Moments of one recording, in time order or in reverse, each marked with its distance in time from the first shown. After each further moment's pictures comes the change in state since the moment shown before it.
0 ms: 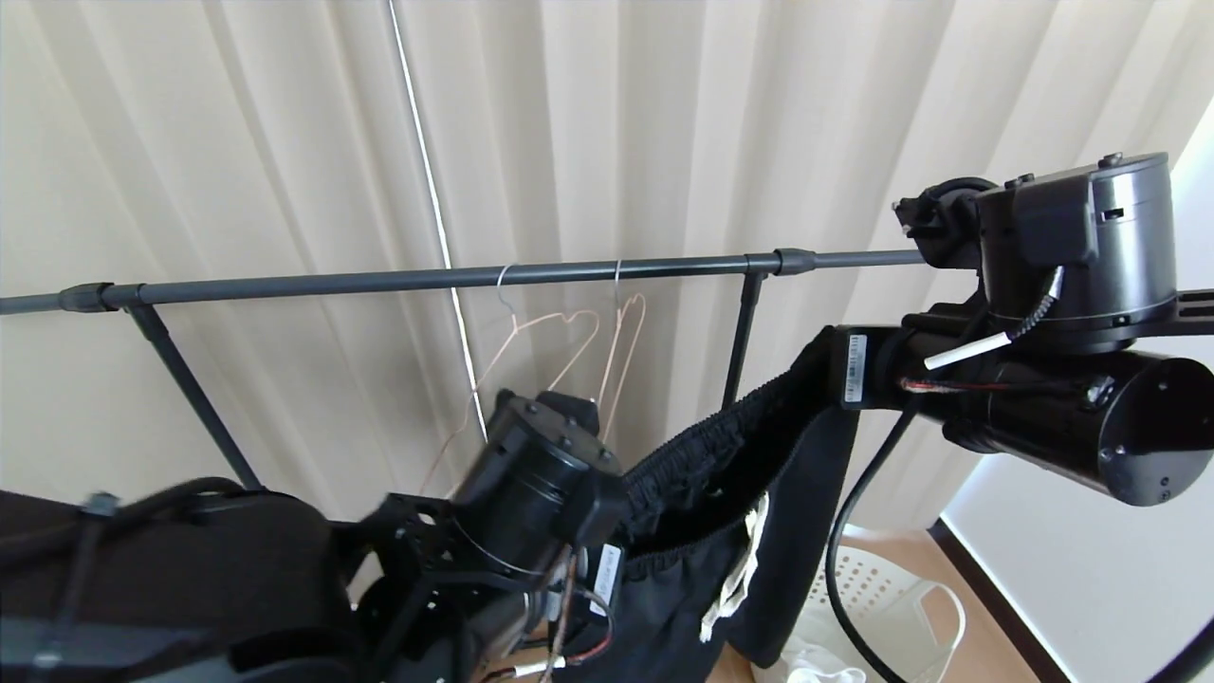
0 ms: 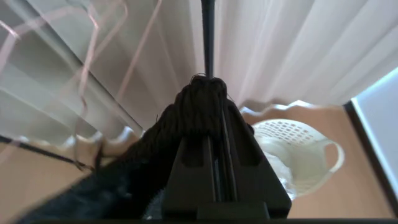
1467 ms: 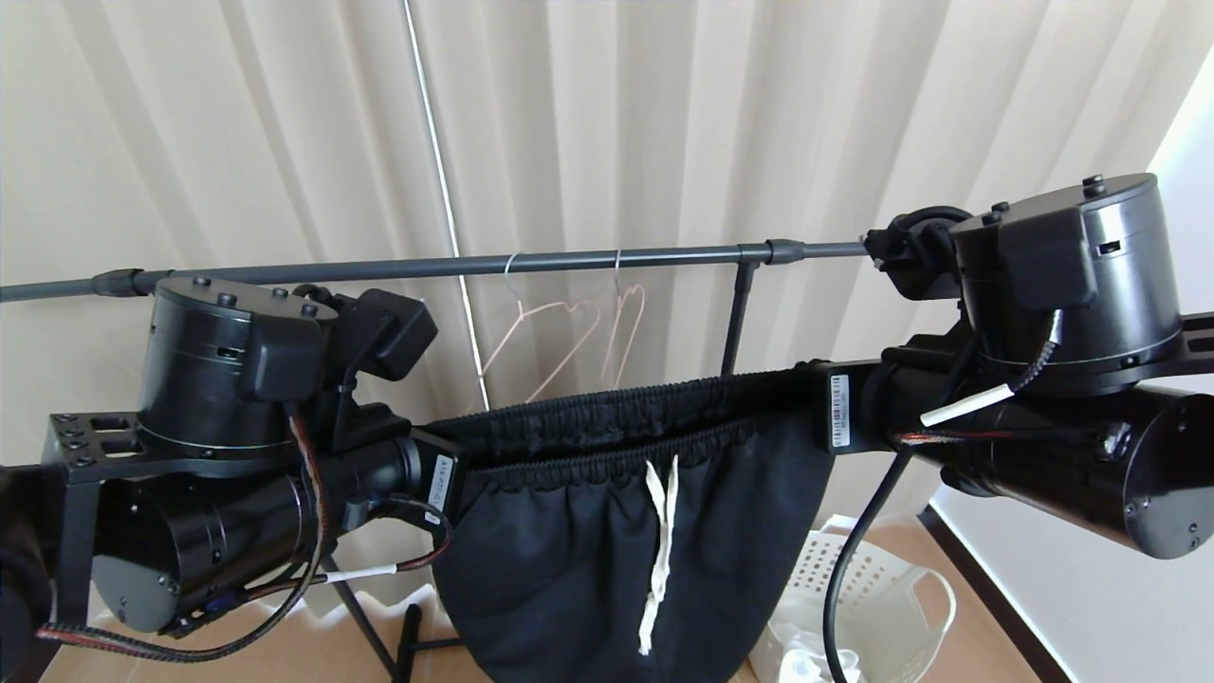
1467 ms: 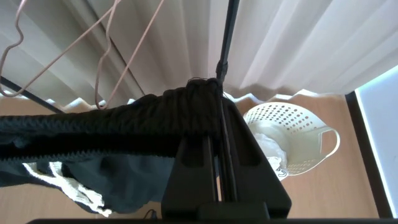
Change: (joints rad) left arm 0.278 -0.254 0.107 -0.072 -0.142 0.287; right arm 0.076 -0.007 -0.003 0.081 0.001 0.019
